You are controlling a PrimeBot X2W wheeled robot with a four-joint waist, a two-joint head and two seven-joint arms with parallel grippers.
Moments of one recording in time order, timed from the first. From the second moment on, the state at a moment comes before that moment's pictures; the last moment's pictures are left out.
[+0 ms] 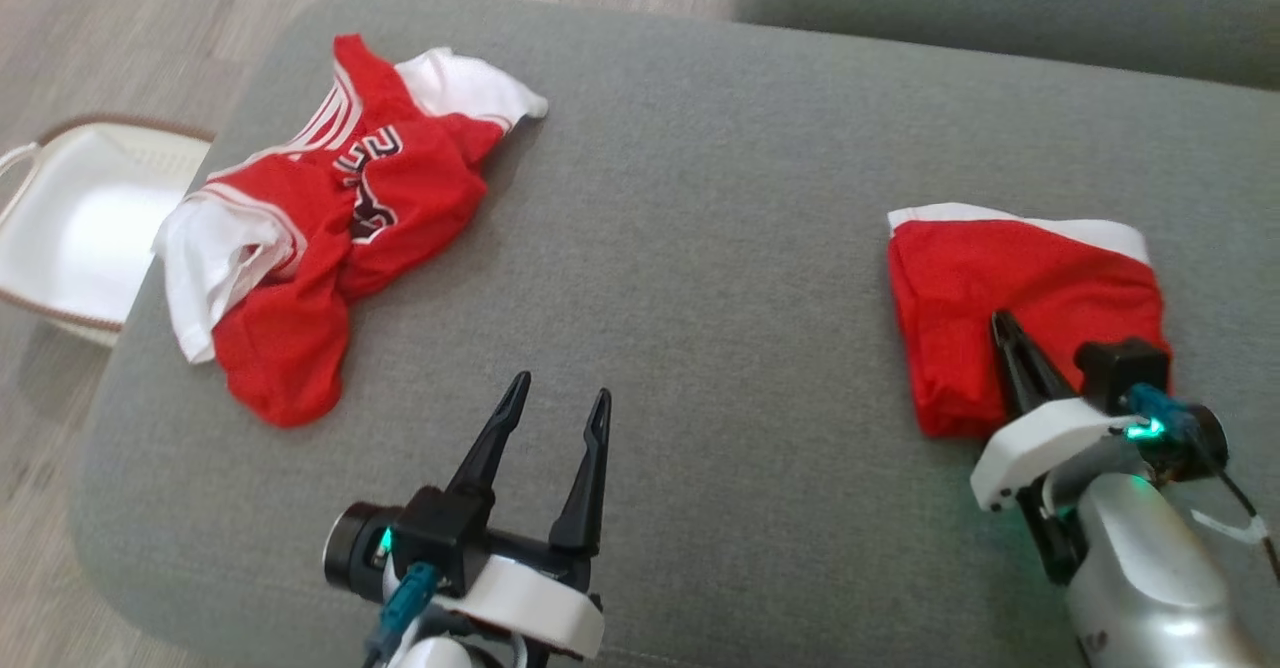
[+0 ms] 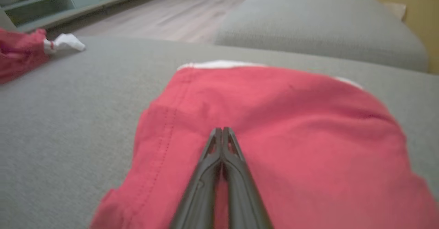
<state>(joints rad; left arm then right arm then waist) -0.01 0.06 -0.50 0.05 -0.18 0.12 -0.25 -0.40 -0.16 0.14 0.85 0.14 0.12 -0.25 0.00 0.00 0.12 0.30</state>
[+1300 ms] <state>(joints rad) 0.36 0.06 -0.17 -0.06 -0.08 0.14 -0.25 0.13 -0.07 0.10 0.25 0.14 0.12 -0.25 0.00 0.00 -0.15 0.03</state>
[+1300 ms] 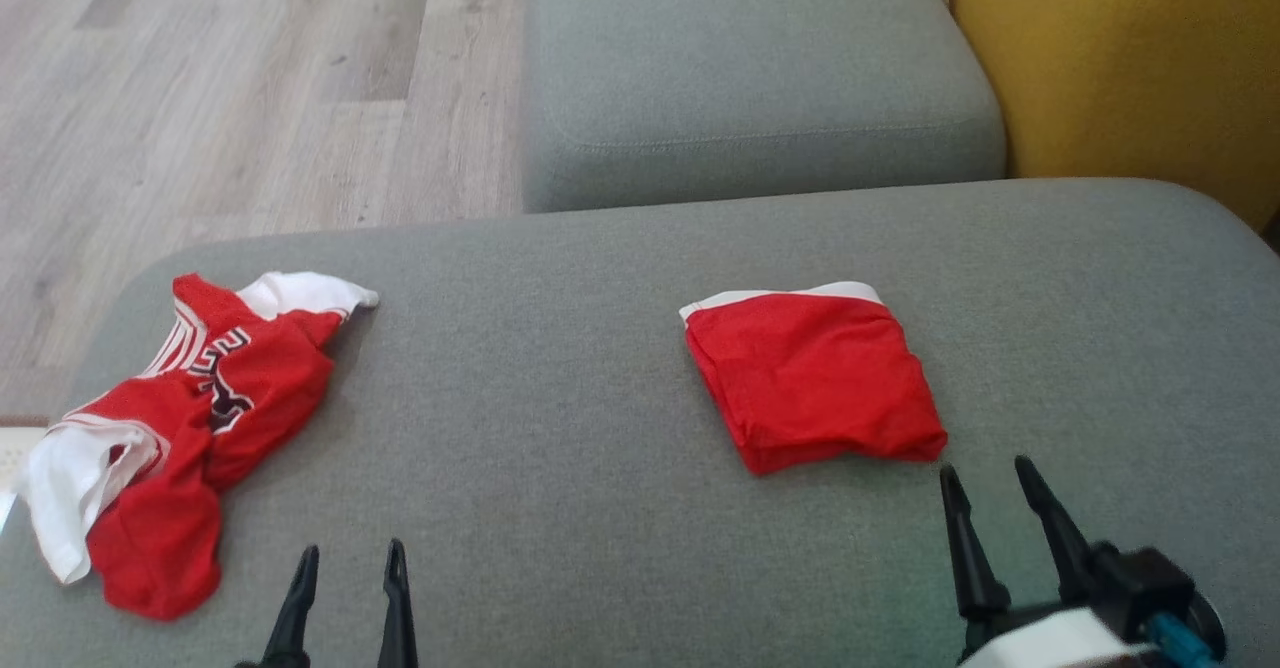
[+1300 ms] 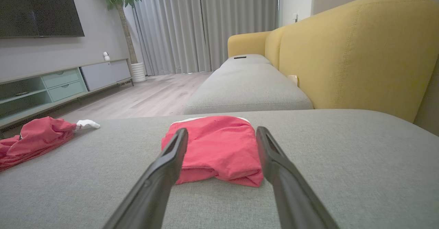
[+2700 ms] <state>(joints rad) 0.39 0.06 -0.18 0.00 -0.04 0.11 -0.25 0.18 -0.07 0.12 0.26 0.15 0.12 -0.25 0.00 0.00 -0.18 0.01</state>
